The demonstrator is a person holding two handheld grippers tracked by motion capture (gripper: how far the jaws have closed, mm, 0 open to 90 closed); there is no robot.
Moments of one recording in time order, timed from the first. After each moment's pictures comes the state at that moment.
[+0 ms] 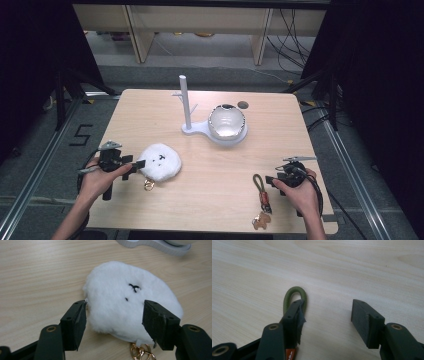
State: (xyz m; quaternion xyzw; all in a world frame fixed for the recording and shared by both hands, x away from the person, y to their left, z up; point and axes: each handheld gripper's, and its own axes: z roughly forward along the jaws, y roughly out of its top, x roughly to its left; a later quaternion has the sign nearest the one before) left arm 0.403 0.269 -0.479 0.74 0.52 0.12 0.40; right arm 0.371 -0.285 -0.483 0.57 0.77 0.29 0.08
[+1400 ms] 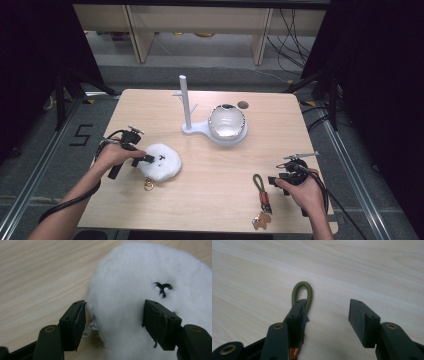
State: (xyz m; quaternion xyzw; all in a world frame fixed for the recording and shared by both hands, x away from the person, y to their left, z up) left arm 0.476 0.245 -0.486 0.83 0.50 0.02 0.24; right arm 0.367 -0.281 -0.463 0.57 0.77 0.28 0.07
